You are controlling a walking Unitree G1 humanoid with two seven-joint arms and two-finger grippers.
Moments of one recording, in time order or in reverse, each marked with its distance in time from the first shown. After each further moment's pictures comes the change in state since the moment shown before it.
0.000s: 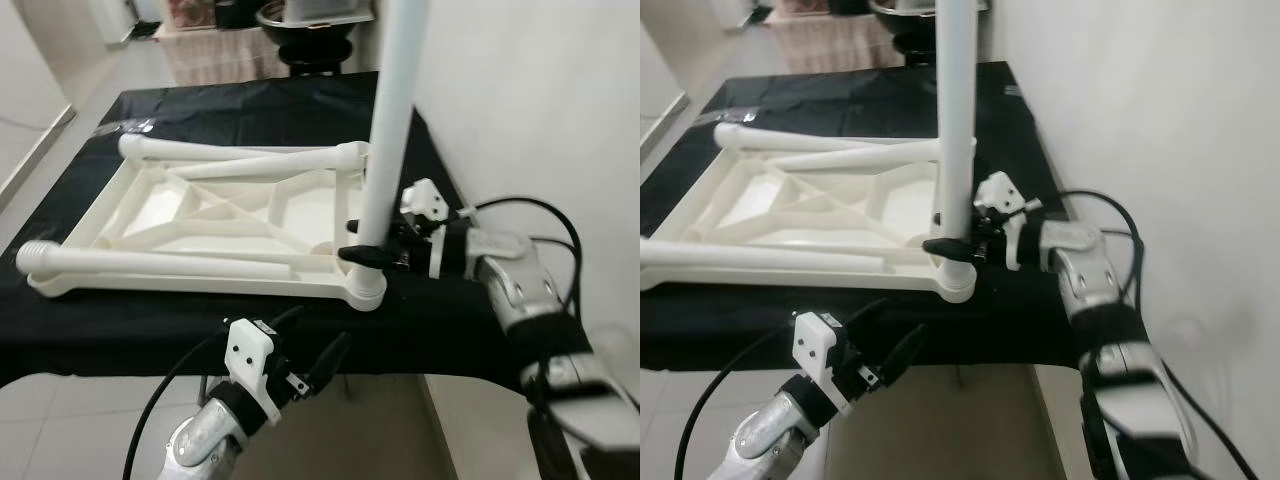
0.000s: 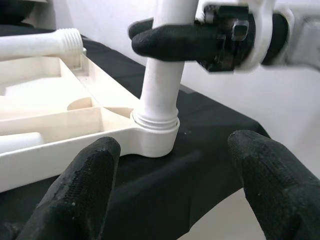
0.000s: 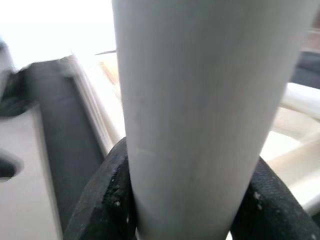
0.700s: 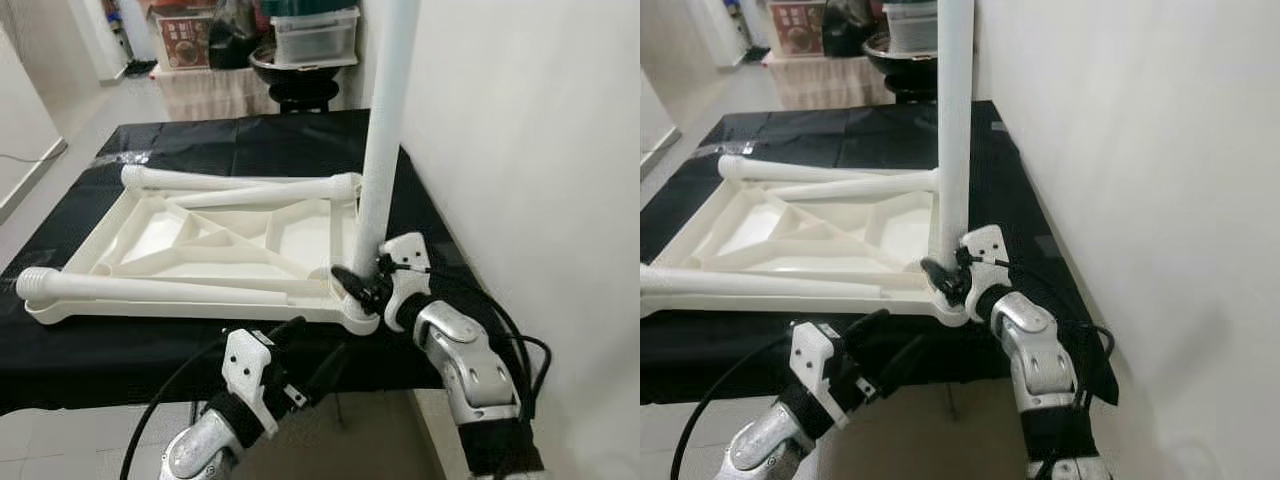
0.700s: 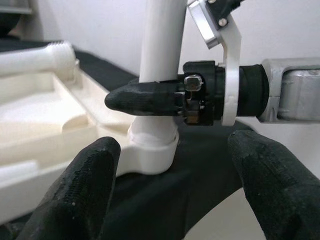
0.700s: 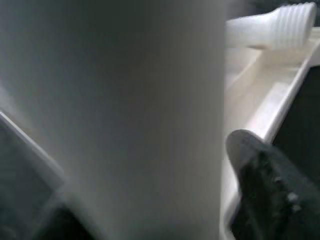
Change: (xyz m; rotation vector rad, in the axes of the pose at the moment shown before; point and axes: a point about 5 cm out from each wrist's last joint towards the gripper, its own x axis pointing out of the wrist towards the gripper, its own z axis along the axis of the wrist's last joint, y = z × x) left arm 0.003 0.002 0.003 0.010 -0.015 -0.013; right arm 0.020 0.024 -0.019 0.184 0.027 -0.312
